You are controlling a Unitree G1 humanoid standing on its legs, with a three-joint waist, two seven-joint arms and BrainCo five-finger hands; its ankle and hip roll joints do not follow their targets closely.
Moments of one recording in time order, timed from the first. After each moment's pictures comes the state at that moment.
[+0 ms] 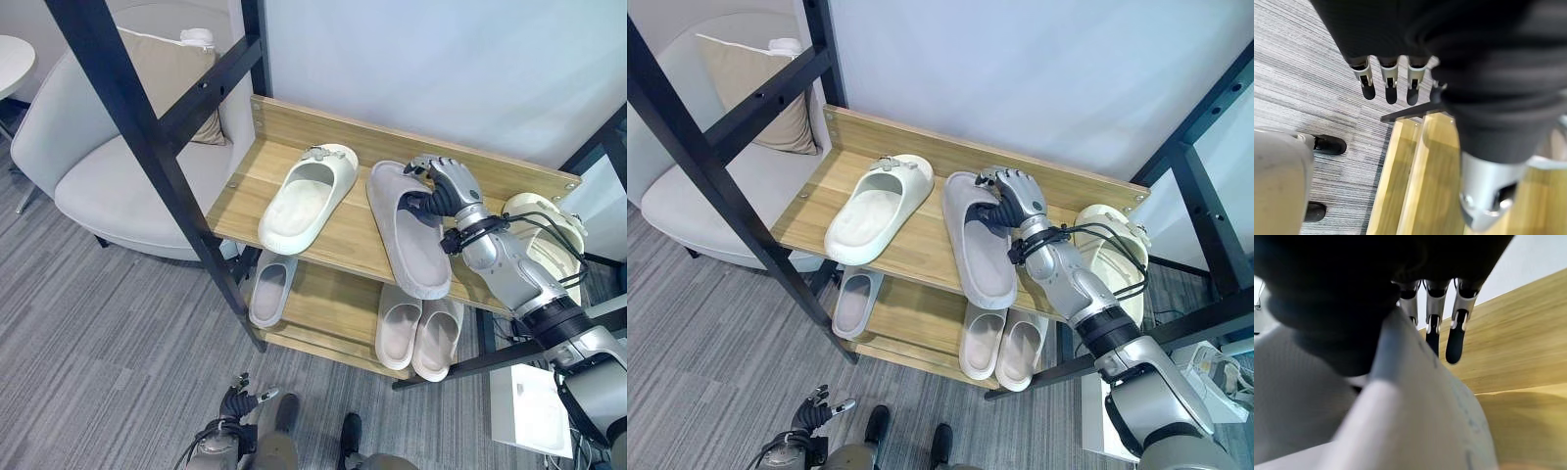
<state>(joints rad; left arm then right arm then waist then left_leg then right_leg) 0.03 0.24 -0.27 0.89 -0.33 -0.13 0.19 -0.73 -0.64 0.48 0.37 -0.43 -0.06 -0.27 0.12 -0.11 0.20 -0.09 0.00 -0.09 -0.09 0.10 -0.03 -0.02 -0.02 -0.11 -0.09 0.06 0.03</state>
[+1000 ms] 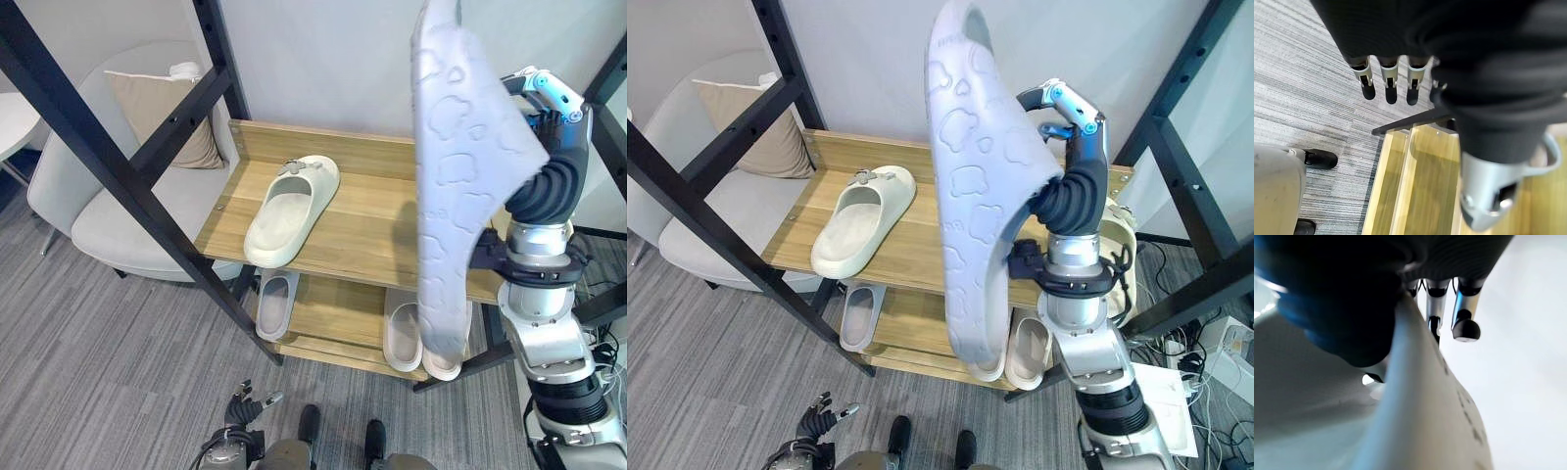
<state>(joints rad) 0.08 0.18 -0.23 0.84 -0.33 -0.11 0.22 -0.37 -0.41 0.17 -0.50 0.01 -0.28 -0.35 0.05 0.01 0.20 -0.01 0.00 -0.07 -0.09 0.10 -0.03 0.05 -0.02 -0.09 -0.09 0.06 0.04</state>
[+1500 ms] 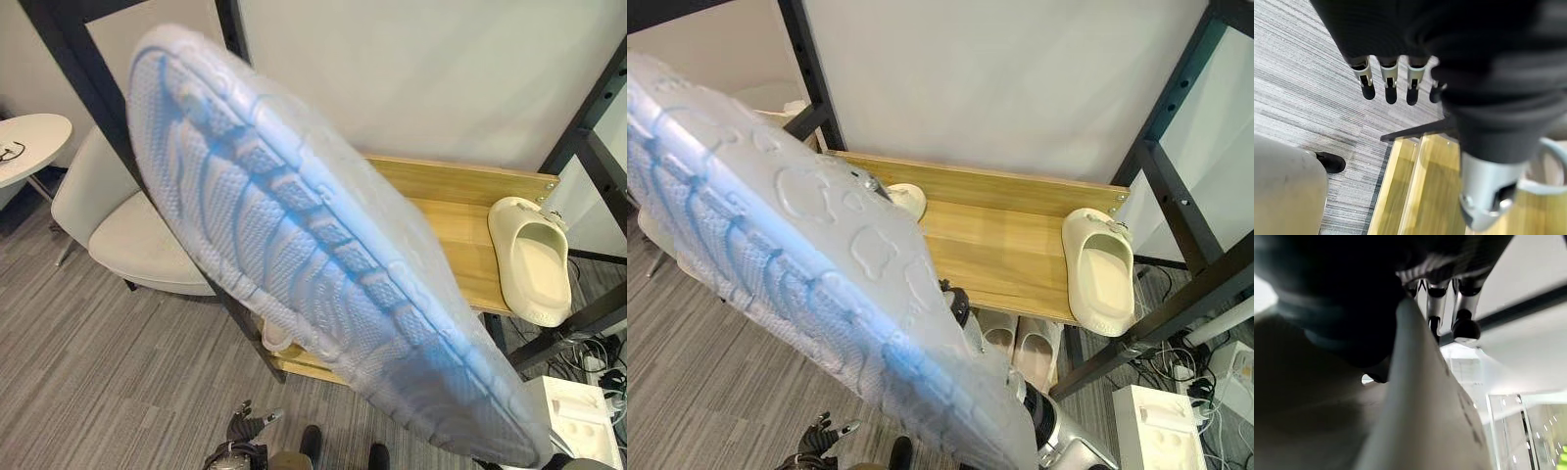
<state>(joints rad) 0.06 0.15 -0.23 0.97 -0.34 -0.10 0.25 -0.49 -0.17 0.76 -0.45 0.78 -0.27 -0.01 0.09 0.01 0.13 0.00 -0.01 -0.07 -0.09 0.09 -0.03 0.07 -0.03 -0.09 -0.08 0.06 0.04</state>
